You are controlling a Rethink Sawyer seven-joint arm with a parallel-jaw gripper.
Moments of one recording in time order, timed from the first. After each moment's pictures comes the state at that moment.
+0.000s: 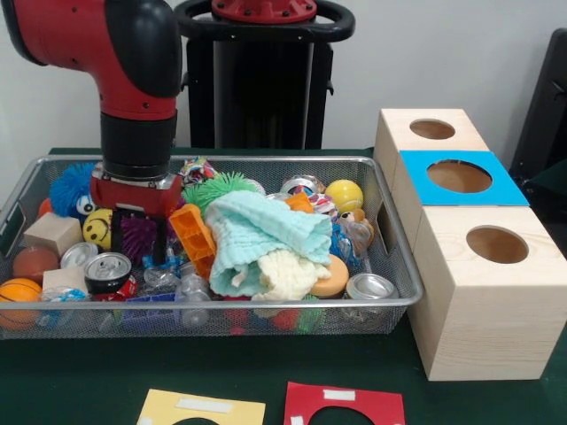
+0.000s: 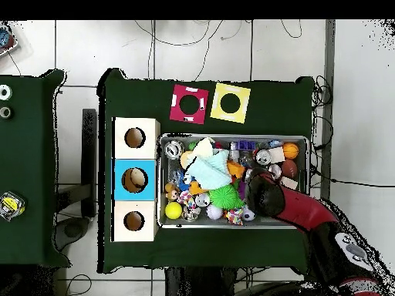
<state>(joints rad) -0.61 -0.46 0.06 1.70 -0.23 0.09 1.57</state>
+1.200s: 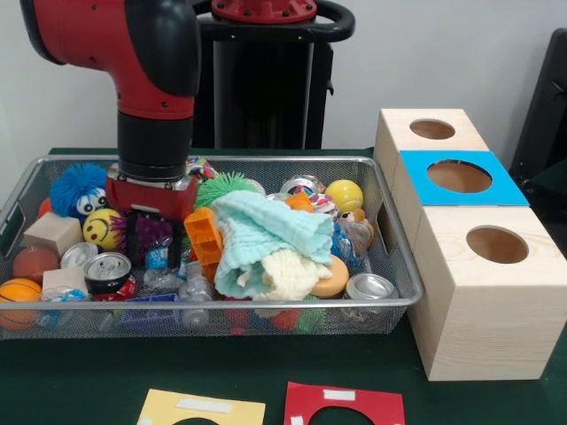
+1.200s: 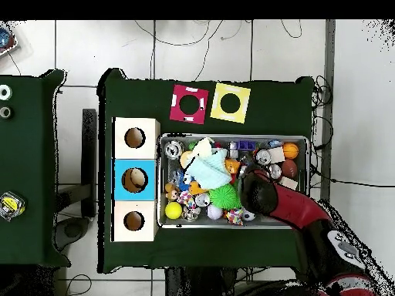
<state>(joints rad) -0.57 -0.46 0.05 1.71 -0.17 0.07 1.57</state>
